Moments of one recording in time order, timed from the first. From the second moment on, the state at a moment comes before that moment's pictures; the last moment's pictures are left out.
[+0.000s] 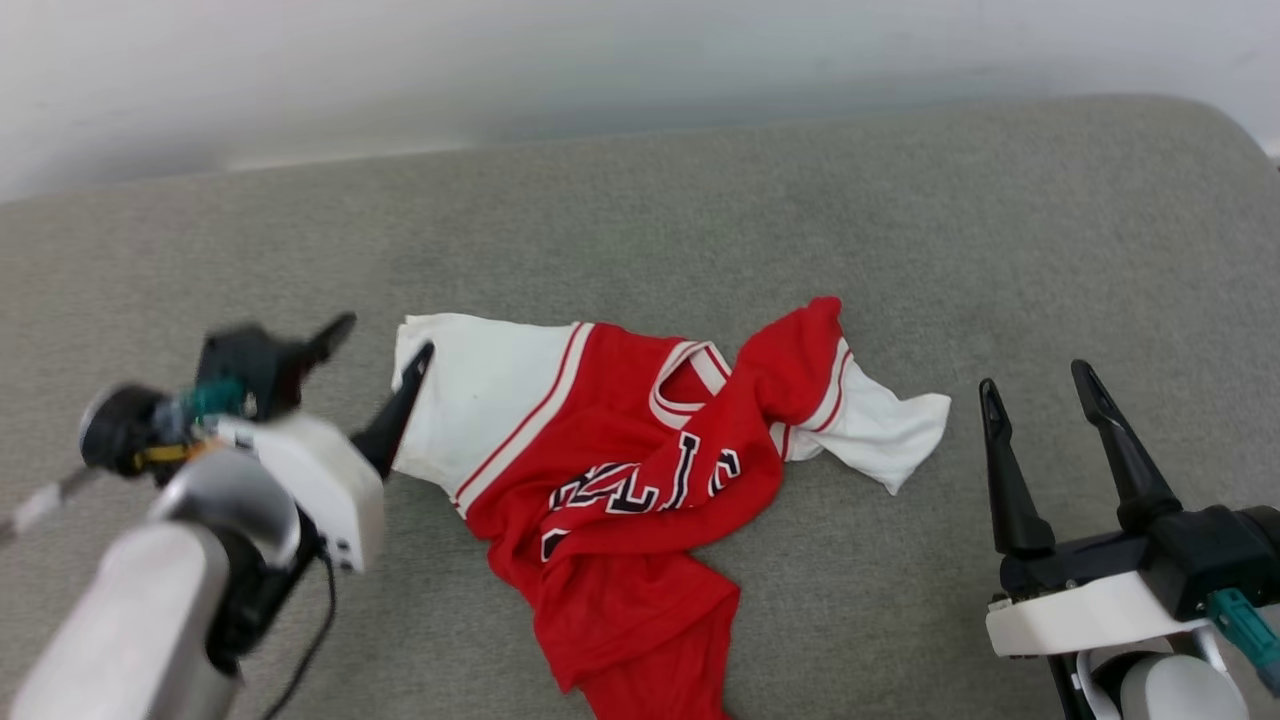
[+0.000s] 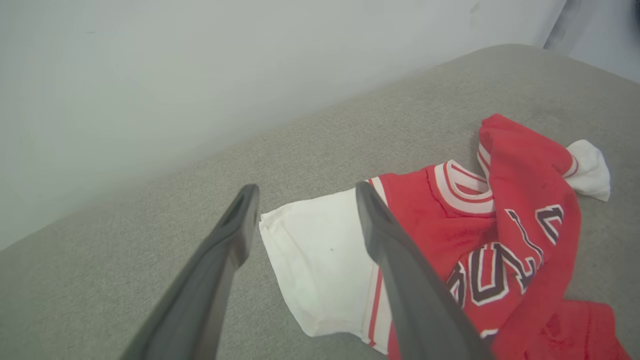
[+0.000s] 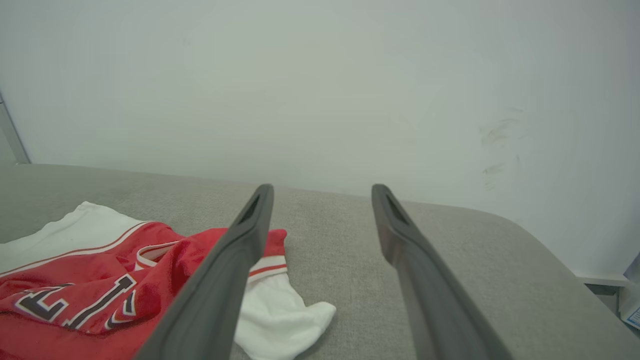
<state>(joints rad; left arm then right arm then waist) -0.31 0.50 -0.30 -0.02 -0.44 -0.08 0.17 -0.07 -0.05 0.01 -0.02 -0.02 0.13 -0.26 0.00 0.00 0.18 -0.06</state>
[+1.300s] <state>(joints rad) -0.78 0.65 -0.46 0.37 -0.63 -0.10 0.63 -0.16 -0.05 0.00 -0.03 0.00 0.13 -0.26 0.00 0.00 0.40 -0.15</state>
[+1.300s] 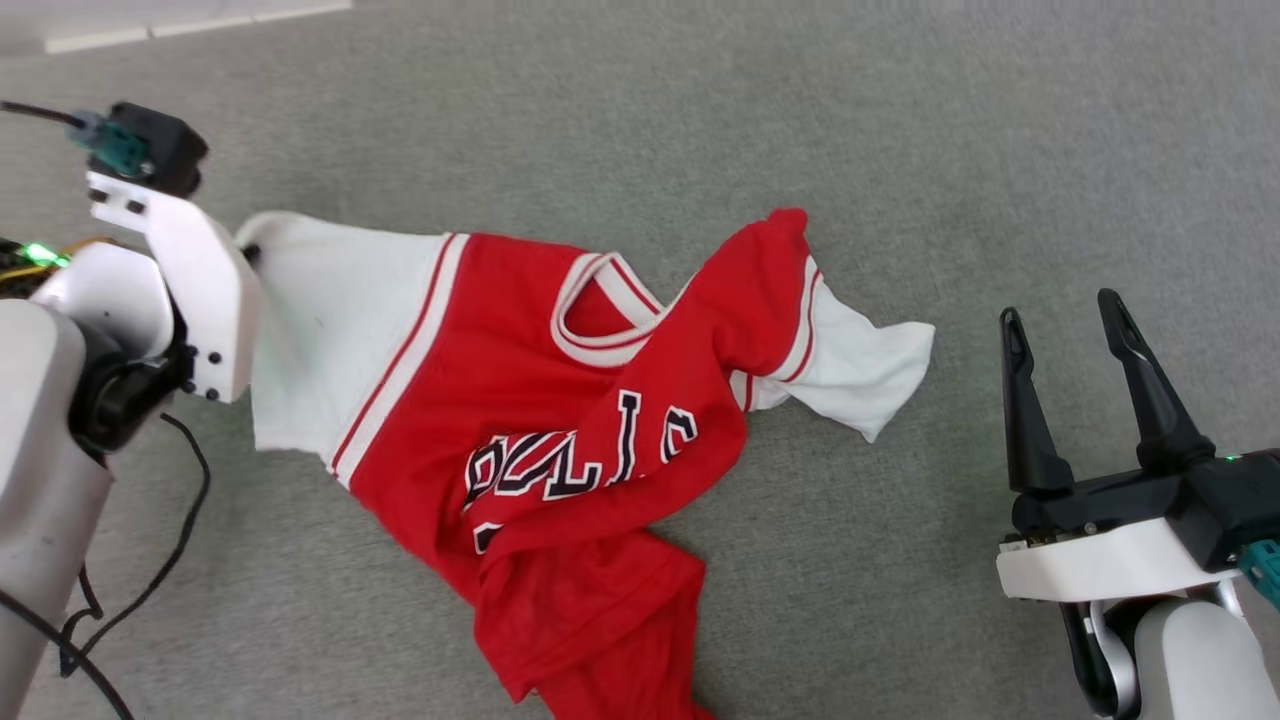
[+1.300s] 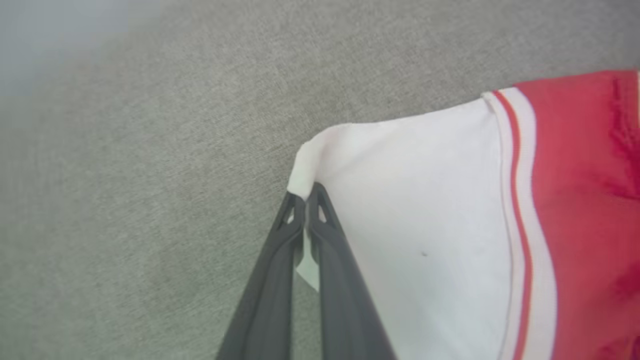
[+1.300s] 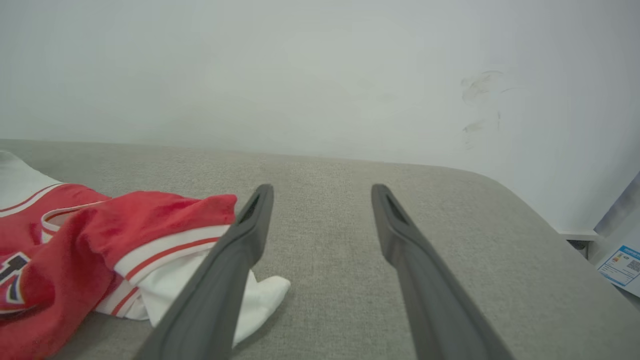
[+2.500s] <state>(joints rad) -0.04 0.51 -0.29 -0.08 -0.46 0.22 -0.26 -0.08 -0.17 0.08 0.08 0.03 0.13 -0.09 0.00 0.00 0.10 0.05</state>
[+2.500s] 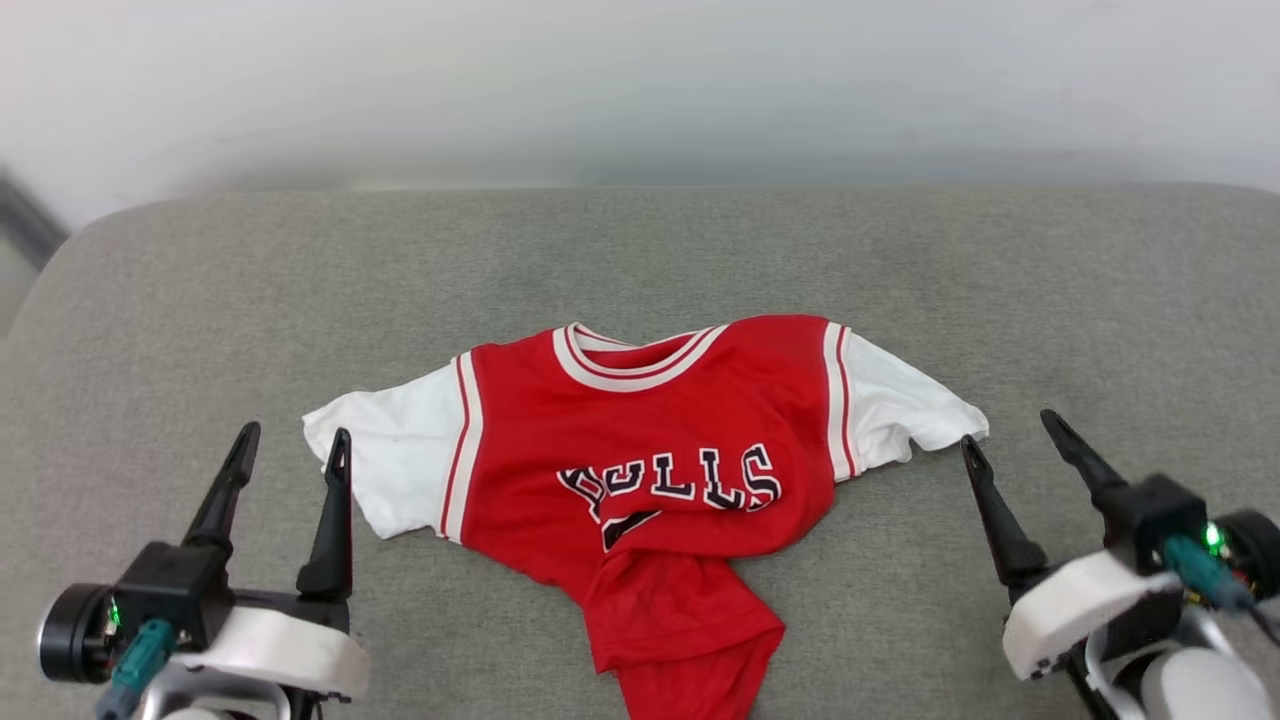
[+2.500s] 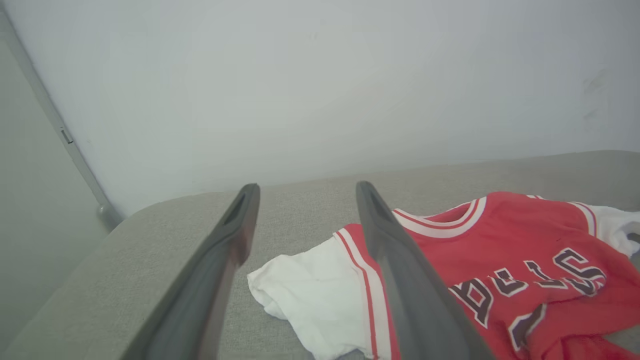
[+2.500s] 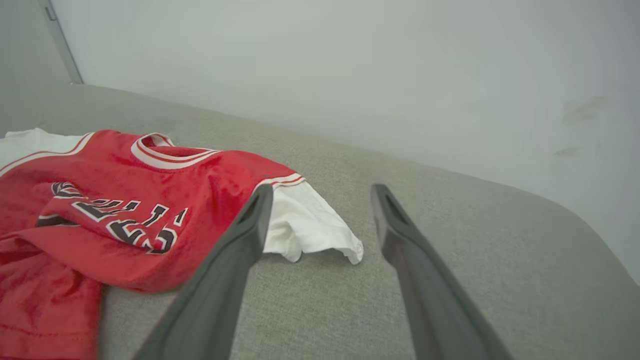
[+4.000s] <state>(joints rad) -0.08 0.41 -0.33 -0.08 -0.41 0.19 -0.25 -0.44 -0.68 0.66 0.30 0.62 0.13 0.68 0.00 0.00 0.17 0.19</state>
